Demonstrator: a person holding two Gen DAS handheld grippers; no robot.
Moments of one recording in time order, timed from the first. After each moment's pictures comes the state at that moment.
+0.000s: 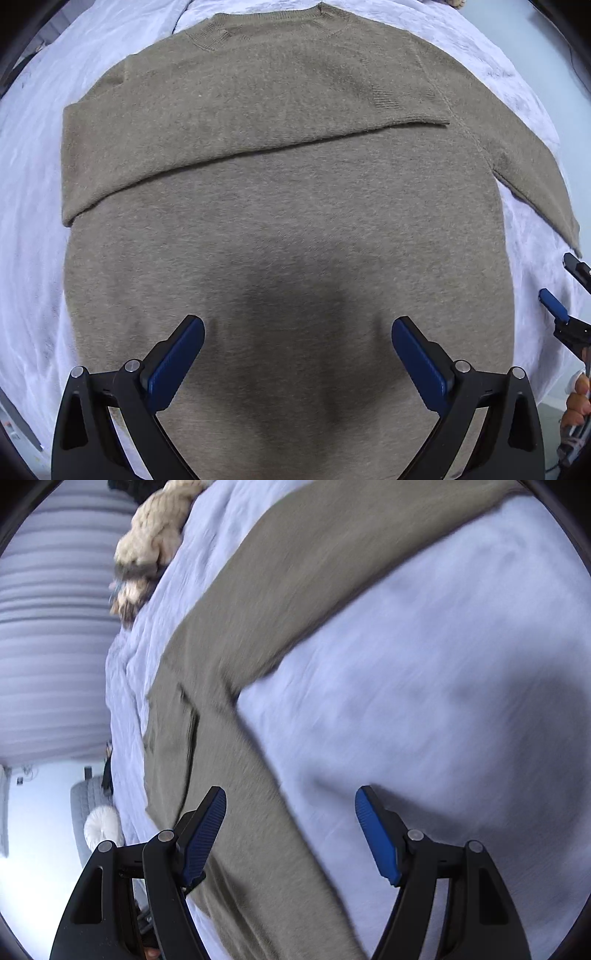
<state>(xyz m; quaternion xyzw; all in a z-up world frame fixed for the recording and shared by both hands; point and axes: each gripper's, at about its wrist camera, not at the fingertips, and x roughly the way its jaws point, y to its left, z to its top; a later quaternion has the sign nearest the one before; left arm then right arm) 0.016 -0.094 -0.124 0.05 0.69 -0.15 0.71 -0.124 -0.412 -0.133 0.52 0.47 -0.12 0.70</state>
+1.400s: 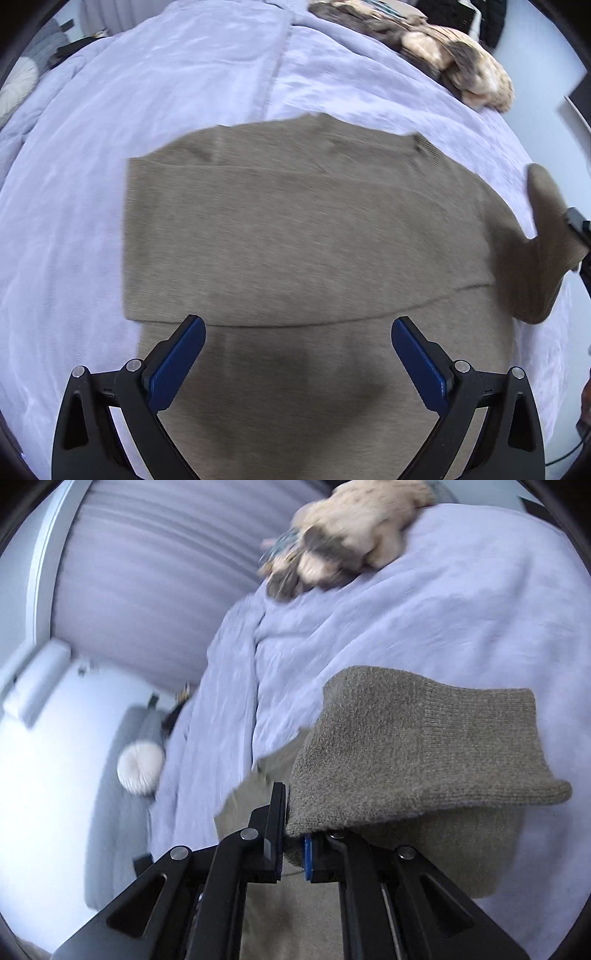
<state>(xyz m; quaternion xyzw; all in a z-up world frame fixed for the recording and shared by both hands) 0.112 -0.005 -0.100 -0.04 0.60 -0.08 0.80 0.117 -0.321 -0.050 0.36 0.44 0.13 0.82</state>
